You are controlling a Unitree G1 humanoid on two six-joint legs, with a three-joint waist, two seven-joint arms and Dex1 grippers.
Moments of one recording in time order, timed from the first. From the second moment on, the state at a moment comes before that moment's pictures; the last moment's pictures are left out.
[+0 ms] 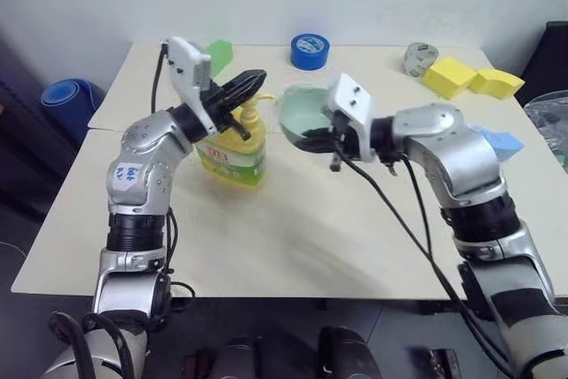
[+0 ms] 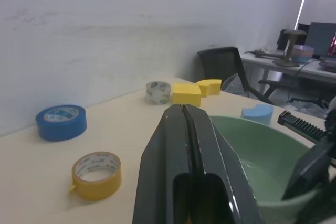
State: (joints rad) left arm -0.75 0.39 0.16 0.09 -0.46 0.33 -0.72; right arm -0.83 -0.58 0.21 0.00 0.22 0.65 1.01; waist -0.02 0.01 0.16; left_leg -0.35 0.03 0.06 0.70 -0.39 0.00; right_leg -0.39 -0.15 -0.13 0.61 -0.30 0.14
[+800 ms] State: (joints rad) left arm -0.11 0.61 0.15 -0.02 -0.41 0.01 -1.11; right arm -0.35 -0.63 -0.01 0.23 0.30 -0.10 1.14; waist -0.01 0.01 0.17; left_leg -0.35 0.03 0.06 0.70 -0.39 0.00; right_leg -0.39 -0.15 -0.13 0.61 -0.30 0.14
